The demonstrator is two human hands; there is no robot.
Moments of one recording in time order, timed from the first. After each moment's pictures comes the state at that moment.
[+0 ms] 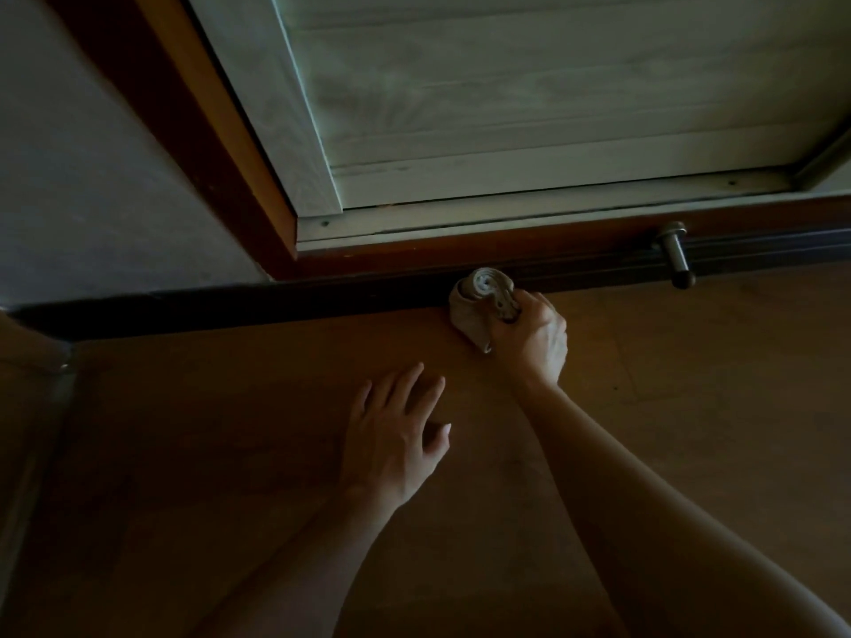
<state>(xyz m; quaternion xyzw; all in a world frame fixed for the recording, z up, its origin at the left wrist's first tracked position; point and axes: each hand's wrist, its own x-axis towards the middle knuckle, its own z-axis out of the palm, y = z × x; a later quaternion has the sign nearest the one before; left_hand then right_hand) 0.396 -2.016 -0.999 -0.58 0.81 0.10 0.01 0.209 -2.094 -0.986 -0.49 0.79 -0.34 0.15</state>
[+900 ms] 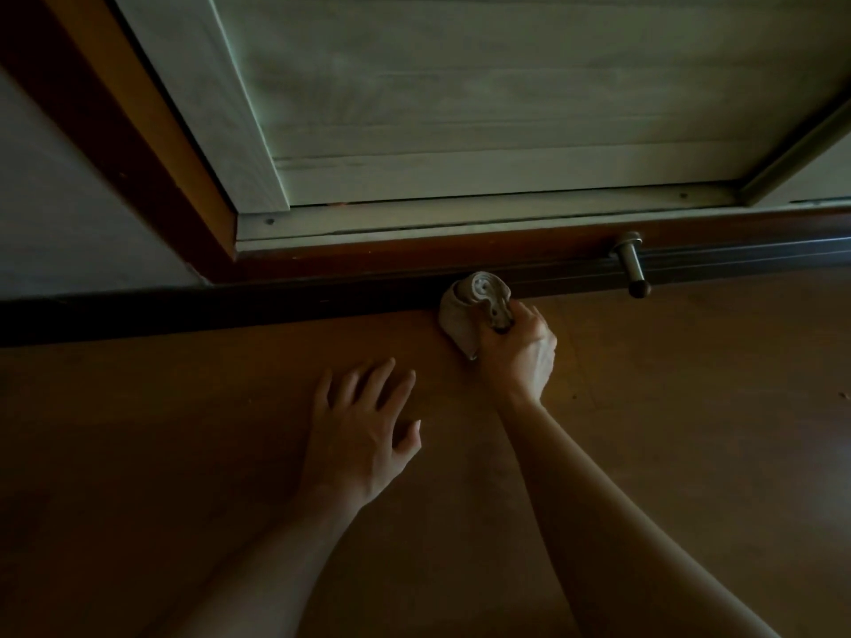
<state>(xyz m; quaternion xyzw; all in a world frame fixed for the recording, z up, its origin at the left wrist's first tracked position) 0.378 -2.038 -1.000 -0.57 0.82 0.08 0.01 0.185 -2.092 -0.990 -0.43 0.81 -0.36 0.13</state>
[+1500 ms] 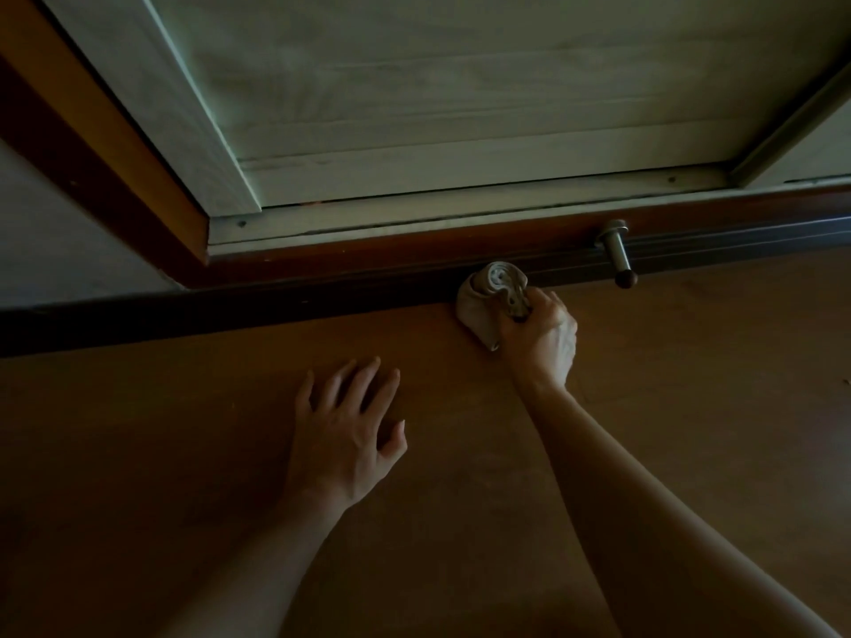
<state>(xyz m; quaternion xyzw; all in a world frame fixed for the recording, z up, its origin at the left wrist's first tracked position) 0.374 -2.037 -1.005 -0.56 0.82 0.07 0.02 0.139 -2.090 -0.982 -0.43 0.81 -0.36 0.15</state>
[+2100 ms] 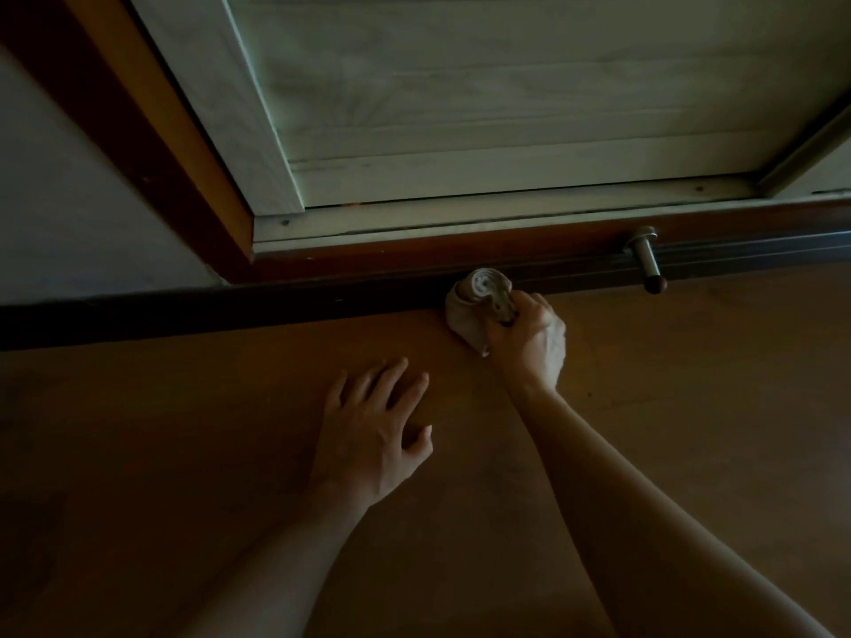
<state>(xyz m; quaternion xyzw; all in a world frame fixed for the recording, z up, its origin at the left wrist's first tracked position) 0.386 -2.038 -1.000 -0.54 0.83 0.10 0.04 0.183 -2.093 -0.981 -0.48 0.80 -0.34 0.14</state>
